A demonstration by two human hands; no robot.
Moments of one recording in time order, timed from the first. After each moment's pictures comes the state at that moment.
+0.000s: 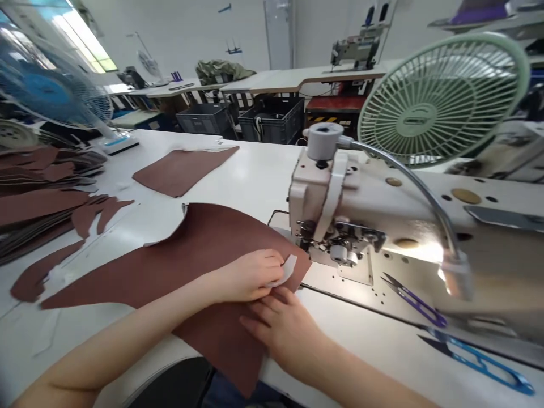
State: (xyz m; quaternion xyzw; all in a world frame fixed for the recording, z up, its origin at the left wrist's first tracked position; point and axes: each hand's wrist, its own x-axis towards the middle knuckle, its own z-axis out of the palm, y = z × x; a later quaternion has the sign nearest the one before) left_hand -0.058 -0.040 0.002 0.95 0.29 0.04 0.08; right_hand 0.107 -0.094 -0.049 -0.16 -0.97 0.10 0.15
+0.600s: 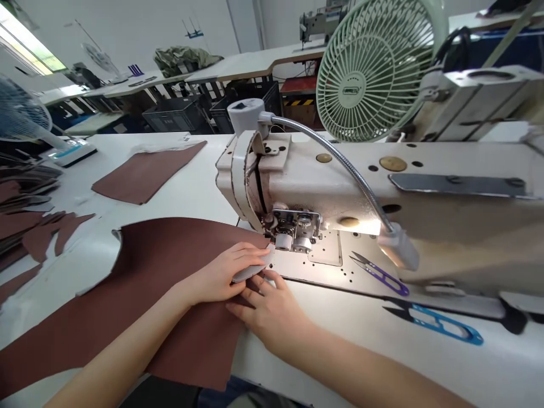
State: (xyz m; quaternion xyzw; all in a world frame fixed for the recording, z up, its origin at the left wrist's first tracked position) left_hand -0.054 -0.039 -0.016 0.90 0.36 0.11 0.23; right_hand 0.129 -0.084 -0.063 -0.26 -0.94 0.08 0.22
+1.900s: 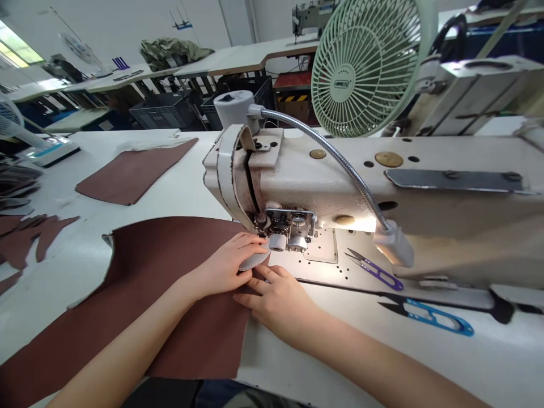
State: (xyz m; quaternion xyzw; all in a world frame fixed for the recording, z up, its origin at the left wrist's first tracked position) left_hand -0.034 -0.024 -0.015 0.88 0.41 0.10 0.21; right_hand 0.145 -0.065 -0.050 -0.27 -0.94 0.13 0.18
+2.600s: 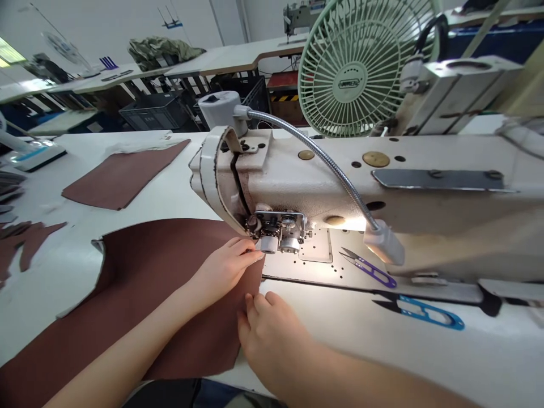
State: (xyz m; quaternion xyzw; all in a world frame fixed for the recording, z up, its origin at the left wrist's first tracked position) left_hand -0.027 -0.029 -0.027 0.90 0.42 0.07 0.03; right_hand 0.140 -0.103 -0.035 -0.25 -0.97 0.00 0.04
